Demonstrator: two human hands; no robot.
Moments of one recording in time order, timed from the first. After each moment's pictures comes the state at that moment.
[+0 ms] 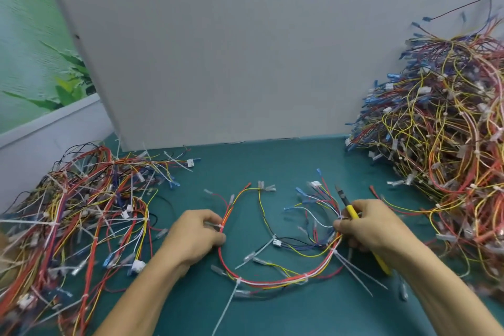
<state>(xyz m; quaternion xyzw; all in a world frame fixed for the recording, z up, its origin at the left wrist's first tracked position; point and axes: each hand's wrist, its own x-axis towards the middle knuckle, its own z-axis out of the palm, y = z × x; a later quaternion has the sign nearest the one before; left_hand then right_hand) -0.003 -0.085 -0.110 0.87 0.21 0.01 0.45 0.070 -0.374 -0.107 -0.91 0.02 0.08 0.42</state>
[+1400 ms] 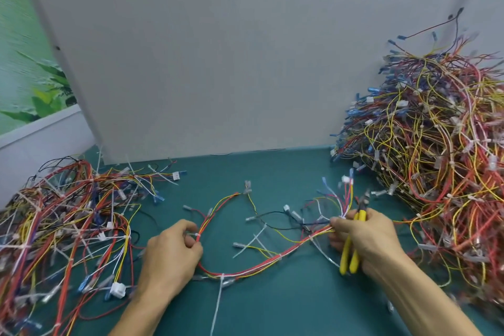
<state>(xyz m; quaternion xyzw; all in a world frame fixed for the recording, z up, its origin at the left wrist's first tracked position) -0.009 -0.087 -0.119 0.91 0.21 0.18 0.31 0.069 -0.370 -0.108 -0.69 0.17 0.00 0.71</state>
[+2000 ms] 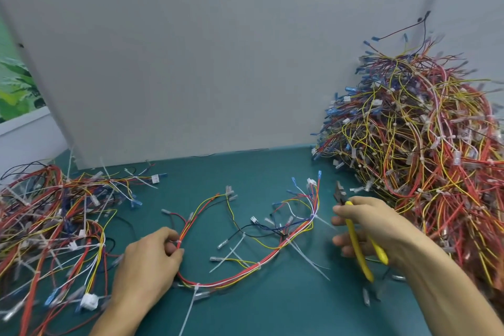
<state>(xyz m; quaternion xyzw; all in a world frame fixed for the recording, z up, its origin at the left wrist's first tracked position) -0.011 -0.090 -0.119 0.93 0.19 0.16 0.26 0.066 -0.416 -0.074 -0.77 0.12 0.13 0.61</state>
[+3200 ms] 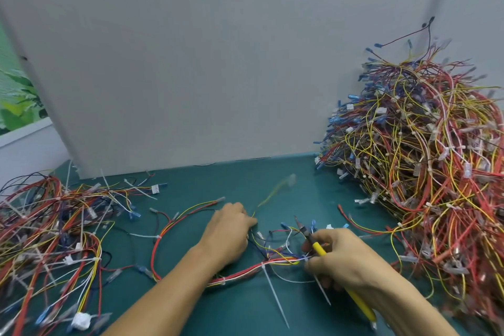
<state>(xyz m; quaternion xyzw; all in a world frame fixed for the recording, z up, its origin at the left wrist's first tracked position) 0.095 -0.163 -0.115 0.99 -0.11 0.08 -0.02 0.053 -0.383 -0.090 -0.88 -0.03 0.16 0.45</state>
